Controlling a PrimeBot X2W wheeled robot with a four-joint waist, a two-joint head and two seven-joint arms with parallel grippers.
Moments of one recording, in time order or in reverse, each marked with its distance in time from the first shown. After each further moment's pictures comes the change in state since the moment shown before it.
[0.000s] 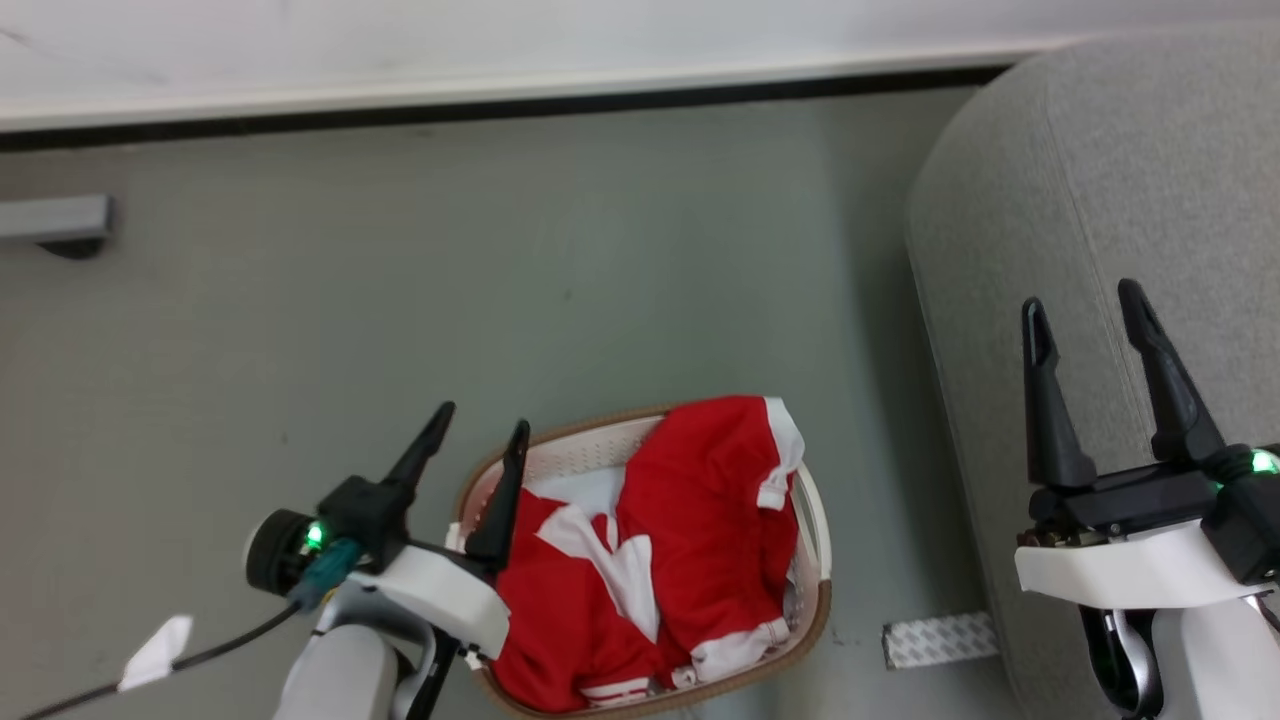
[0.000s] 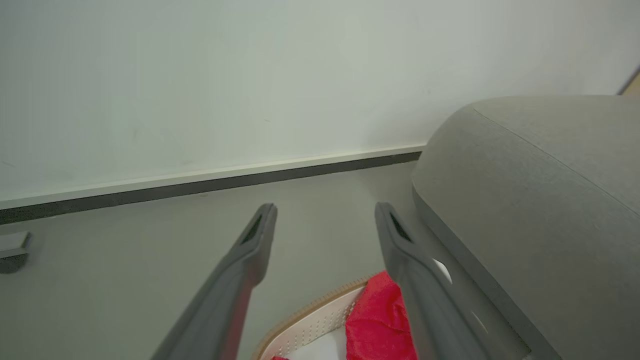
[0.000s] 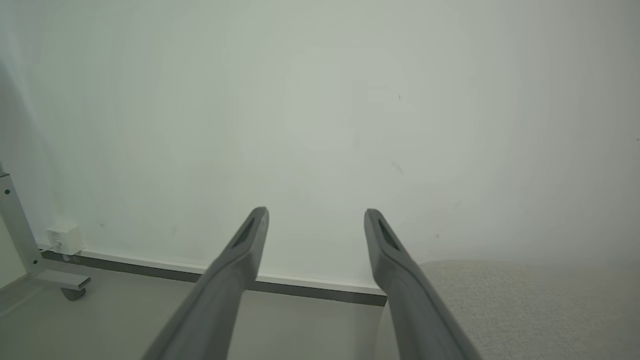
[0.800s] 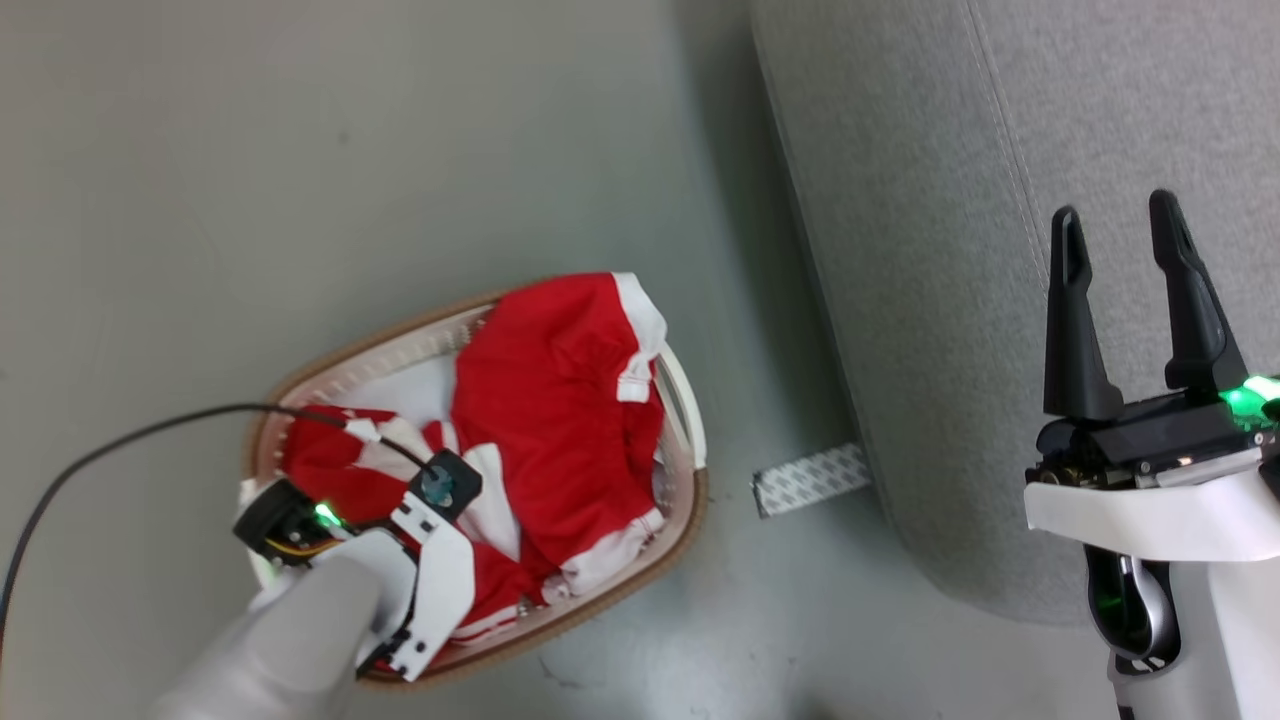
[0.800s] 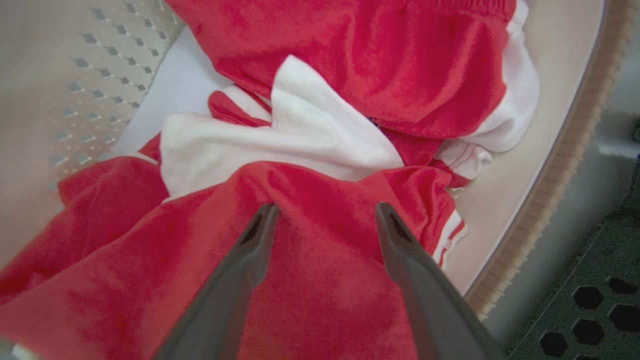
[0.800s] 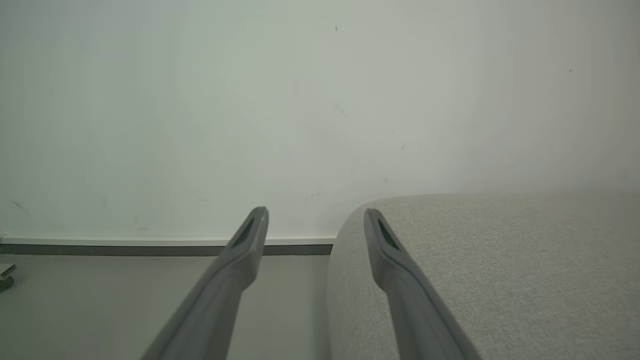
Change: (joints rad) left arm -0.419 0.200 -0.710 0.630 -0.186 -0.018 0.445; right arm -0.093 -0.001 0.025 -0.058 0.147 0.000 0.000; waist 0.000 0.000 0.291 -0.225
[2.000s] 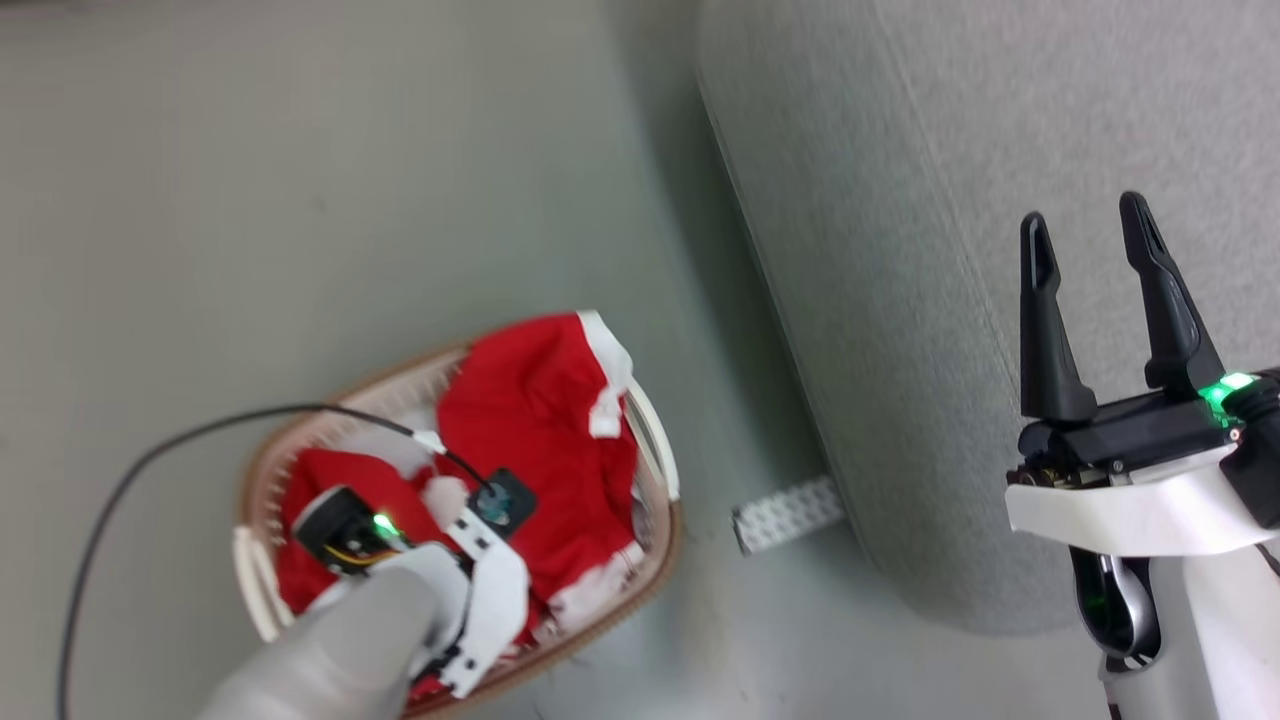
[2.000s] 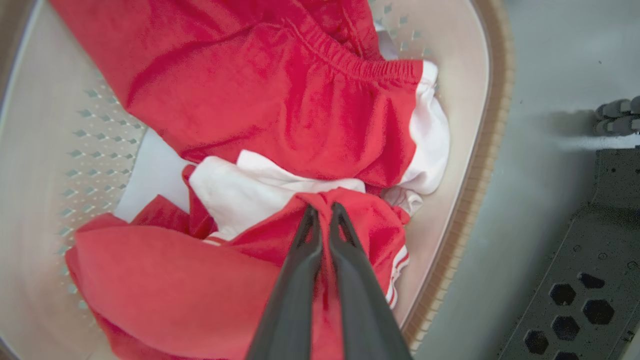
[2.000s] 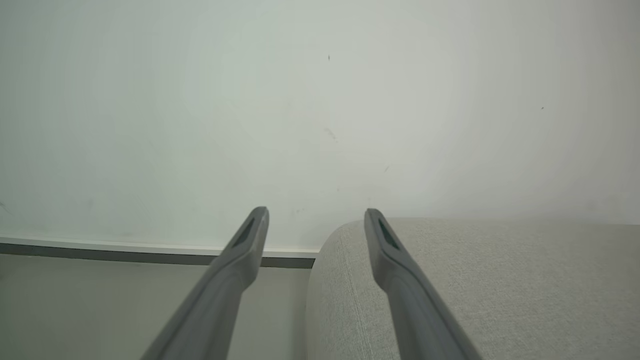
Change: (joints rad) left arm -0.092 -0.071 -0.358 0.122 -0.263 0.000 -0.067; right arm -0.018 0.002 0.014 0.041 -0.058 0.000 0.000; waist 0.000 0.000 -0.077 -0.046
